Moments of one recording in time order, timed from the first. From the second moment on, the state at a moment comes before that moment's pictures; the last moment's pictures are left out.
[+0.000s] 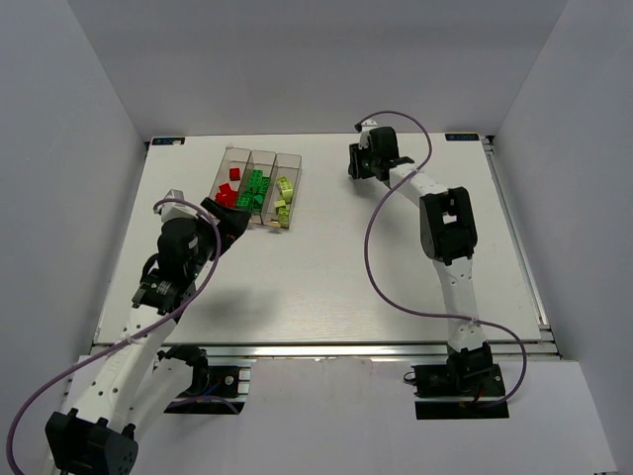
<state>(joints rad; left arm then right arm) -0.28 0.79 0.68 -0.23 -0.06 -0.91 0.33 2.48 2.01 -0.14 -0.13 0.01</state>
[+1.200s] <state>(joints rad) -0.28 0.58 0.76 -0.35 -0.14 -0.87 0.72 2.44 2.14 0.00 -0.49 -0.01</state>
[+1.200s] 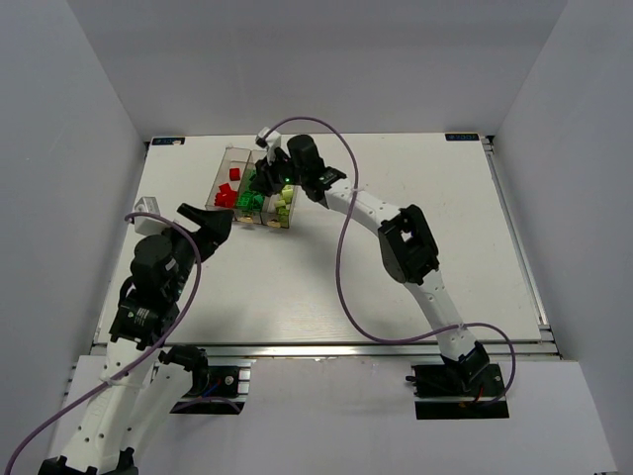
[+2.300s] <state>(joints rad) -0.28 0.53 0.76 -0.43 -0.15 -0.89 0.76 2.50 2.12 0.05 -0.40 -0.10</state>
